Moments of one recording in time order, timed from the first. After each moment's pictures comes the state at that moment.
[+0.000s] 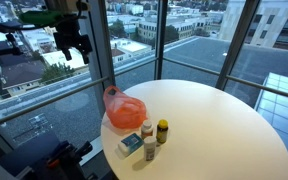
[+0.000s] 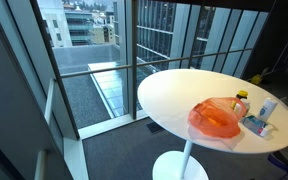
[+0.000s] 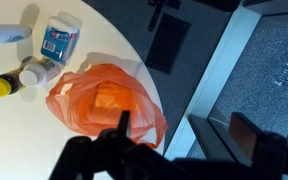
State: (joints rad) arm 0.17 -0.55 0.14 -2.46 0.07 1.91 -0.02
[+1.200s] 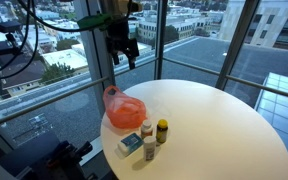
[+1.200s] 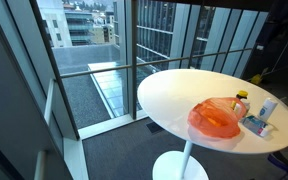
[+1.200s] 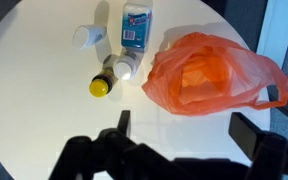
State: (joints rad) arm -0.04 -0.30 0.02 -2.28 -0.11 1.99 0.09
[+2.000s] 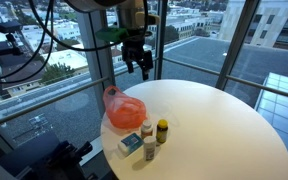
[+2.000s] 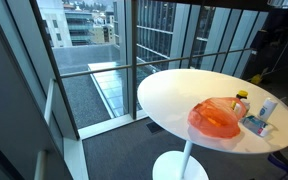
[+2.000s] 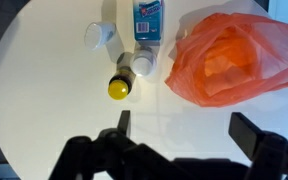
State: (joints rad) arm -0.09 -0.22 -0.04 -2.27 -0.12 2.08 0.13
